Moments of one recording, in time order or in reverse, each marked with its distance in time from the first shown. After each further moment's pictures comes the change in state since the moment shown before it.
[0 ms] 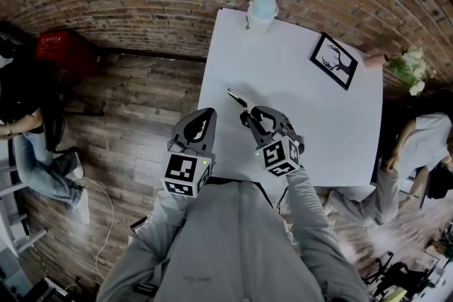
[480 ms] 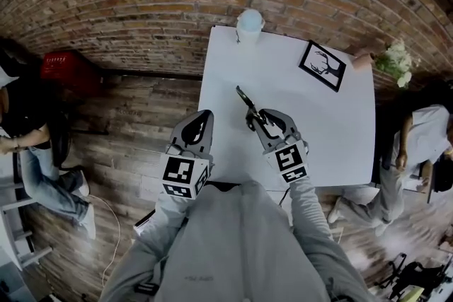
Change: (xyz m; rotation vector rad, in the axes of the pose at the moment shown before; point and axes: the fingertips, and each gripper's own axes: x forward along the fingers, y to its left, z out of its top) left arm -0.019 -0.015 0.040 0.049 -0.085 -0.011; right arm -0.063 -0.030 0.038 0.214 -0.160 -0.096
